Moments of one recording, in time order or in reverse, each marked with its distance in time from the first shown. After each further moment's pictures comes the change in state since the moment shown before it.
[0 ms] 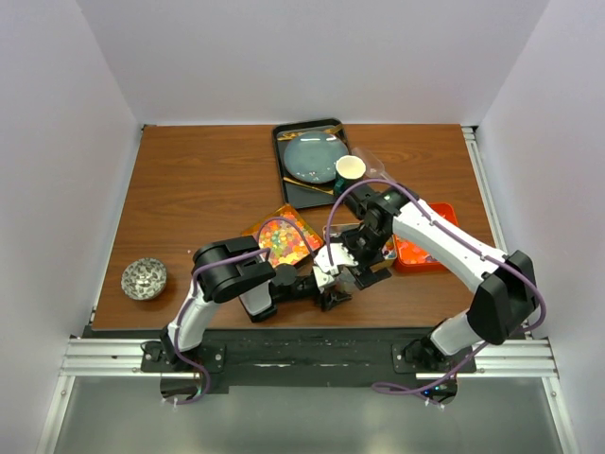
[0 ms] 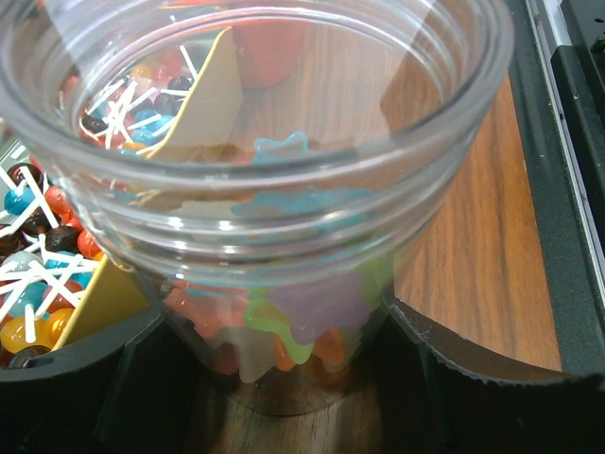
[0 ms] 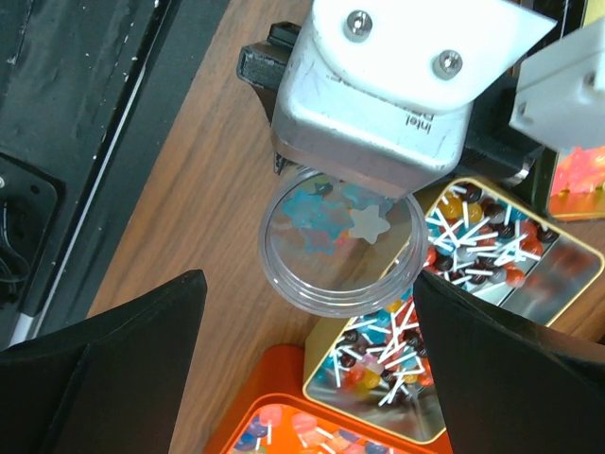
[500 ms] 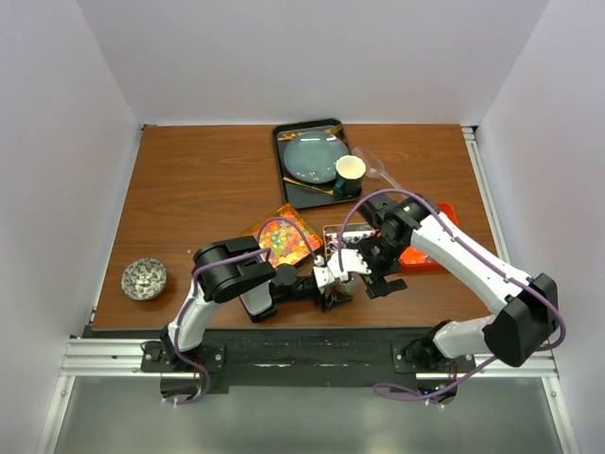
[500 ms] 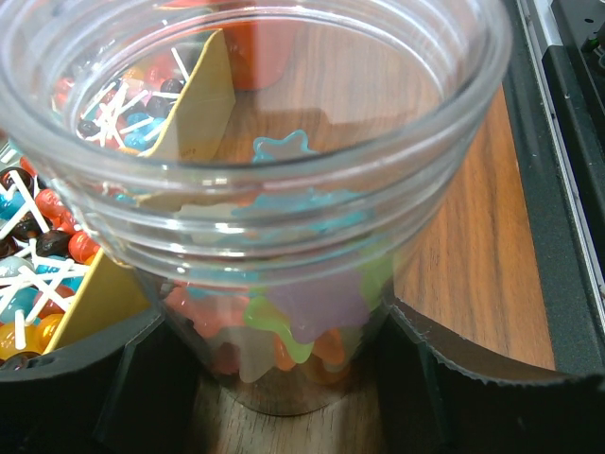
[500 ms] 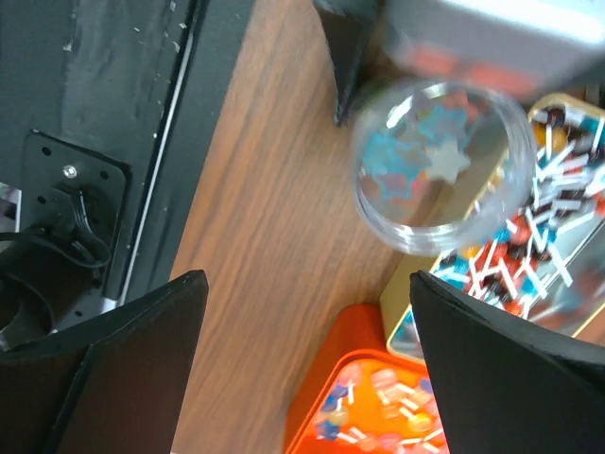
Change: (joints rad) left arm 0.000 0.004 0.003 0.000 0.012 0.000; right arm -0.023 -0.158 -0.103 -0.034 0.076 0.141
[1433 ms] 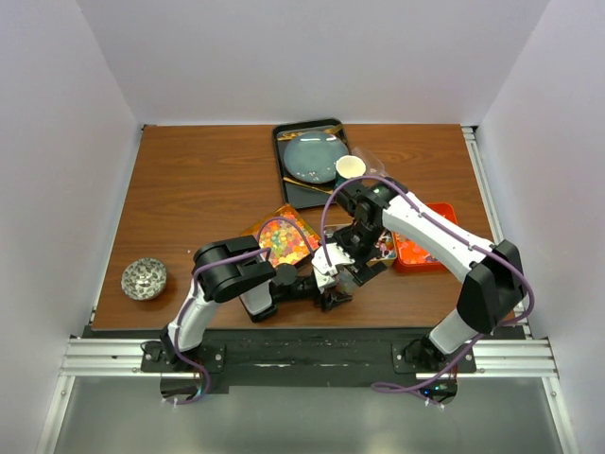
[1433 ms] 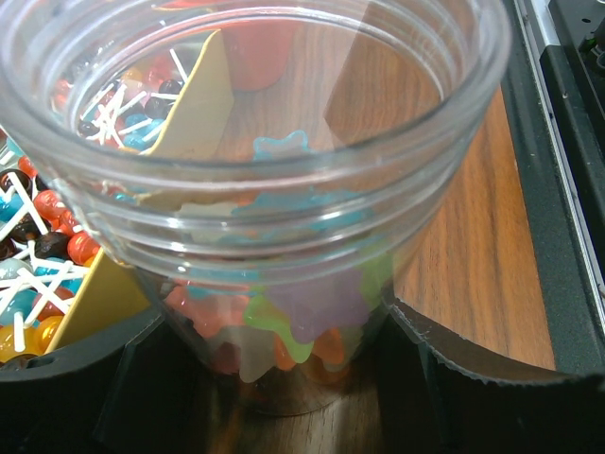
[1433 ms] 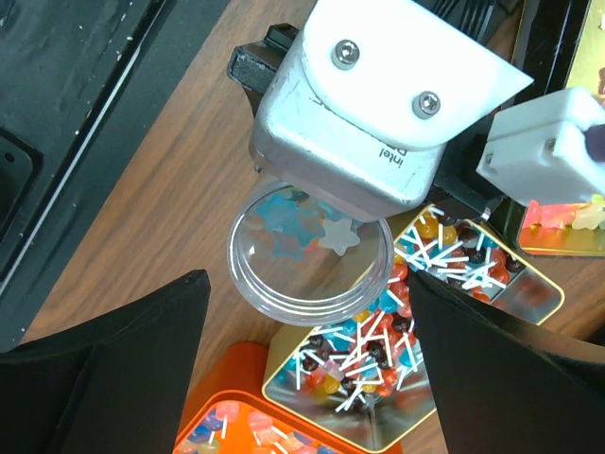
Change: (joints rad) left arm 0.000 0.002 0.002 0.000 0.008 0.000; right arm 0.037 0.232 0.177 -0.007 -0.063 -0.256
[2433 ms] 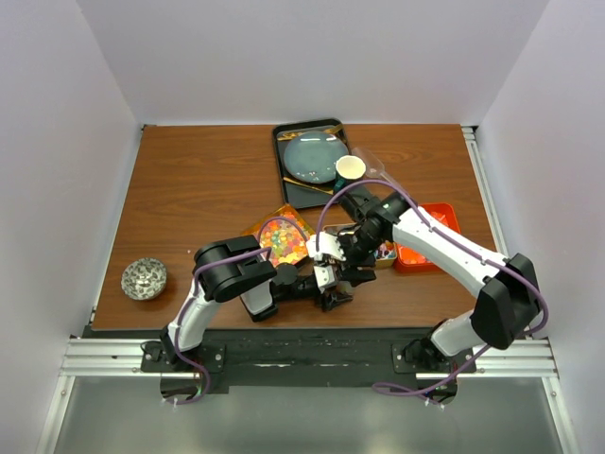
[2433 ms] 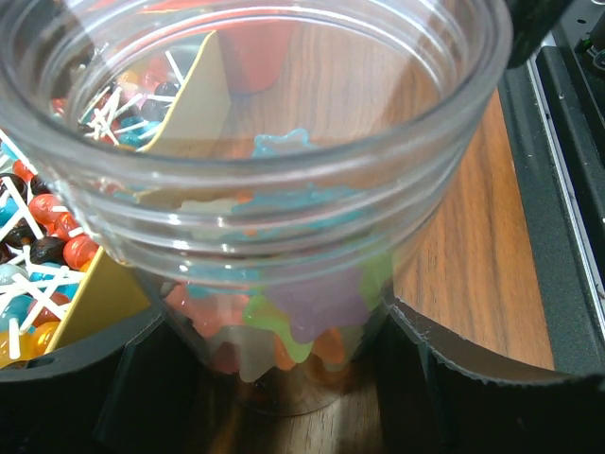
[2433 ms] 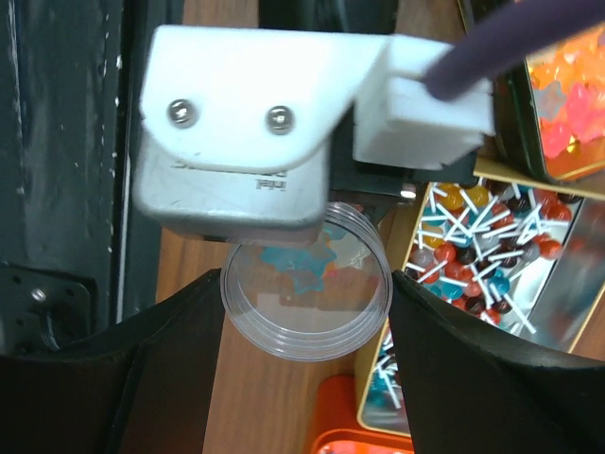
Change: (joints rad) left arm 0.001 0.006 0.007 0.000 0.013 -0.001; right arm 0.013 -0.109 -0.159 0.243 -0.014 0.518
